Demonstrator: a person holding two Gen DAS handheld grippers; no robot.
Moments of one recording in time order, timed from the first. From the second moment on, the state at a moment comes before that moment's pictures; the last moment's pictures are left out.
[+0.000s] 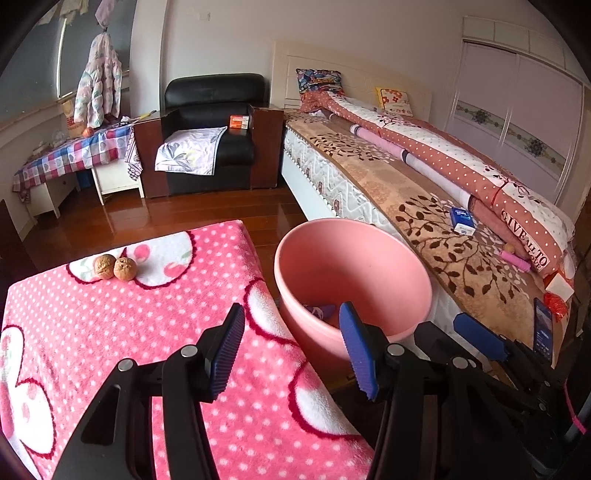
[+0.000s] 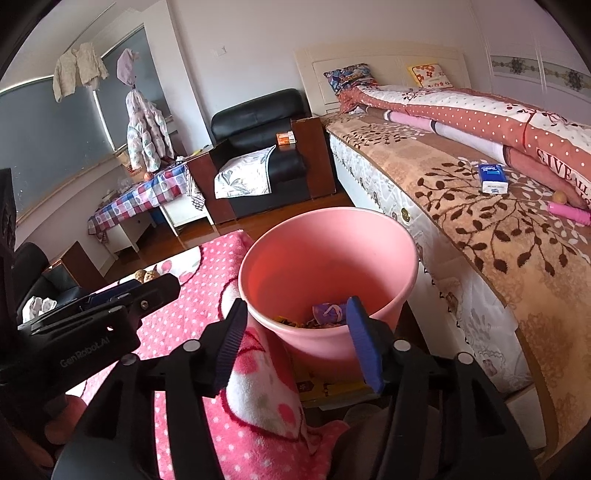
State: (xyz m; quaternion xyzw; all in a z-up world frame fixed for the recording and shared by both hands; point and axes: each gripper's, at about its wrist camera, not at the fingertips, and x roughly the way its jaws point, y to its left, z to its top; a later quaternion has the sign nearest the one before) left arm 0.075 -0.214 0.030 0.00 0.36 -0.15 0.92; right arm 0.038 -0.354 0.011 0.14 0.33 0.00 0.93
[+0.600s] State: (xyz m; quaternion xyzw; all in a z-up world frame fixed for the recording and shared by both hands) left arm 0.077 -0.213 0.023 0.00 0.37 -0.14 0.92; right arm 0.038 -0.354 0.006 0.13 0.34 0.00 0.93
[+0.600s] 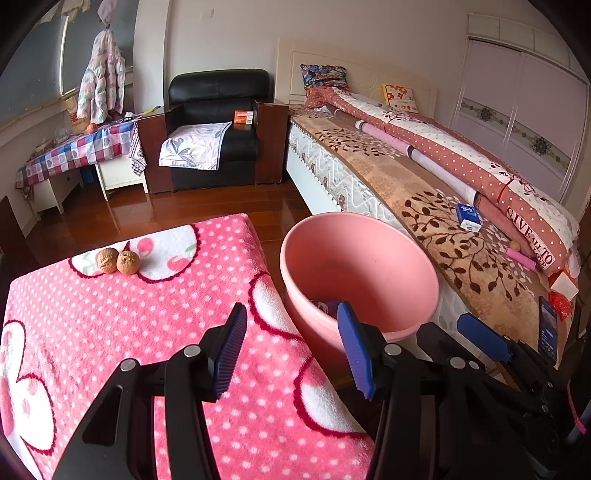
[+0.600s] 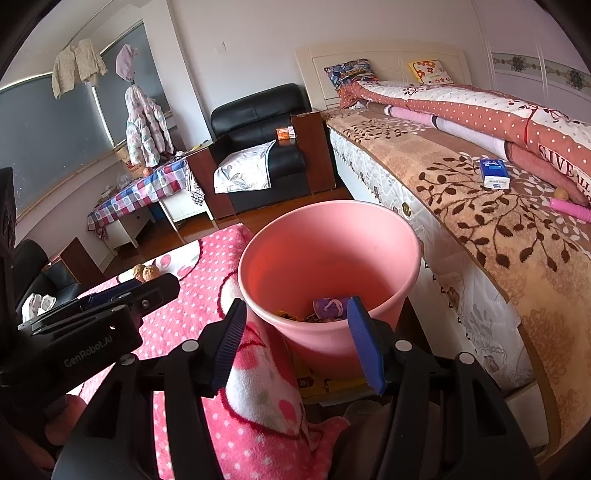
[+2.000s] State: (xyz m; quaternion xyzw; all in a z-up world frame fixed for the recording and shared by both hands) left arm 0.074 -0.203 0.016 0.00 0.37 -0.12 0.92; right arm 0.023 -0.345 0.024 0.11 0.27 -0.03 0.96
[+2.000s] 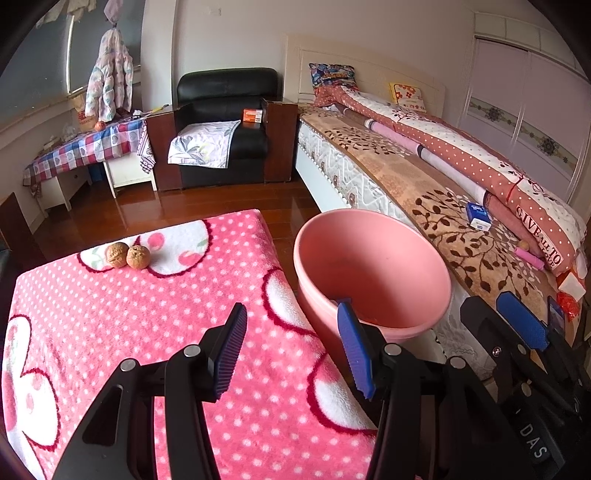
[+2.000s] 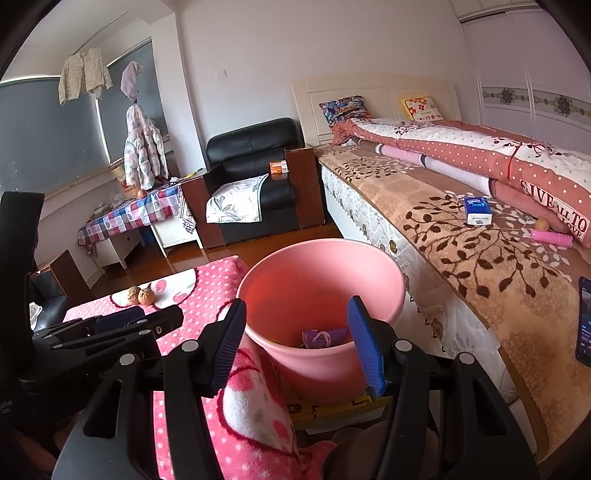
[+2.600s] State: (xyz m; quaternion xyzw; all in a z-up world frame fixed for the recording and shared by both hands) left arm 0.071 -0.197 0.019 0.01 0.36 -0.11 0.93; right arm 0.023 -0.339 0.023 0.10 0.28 -0.03 0.95
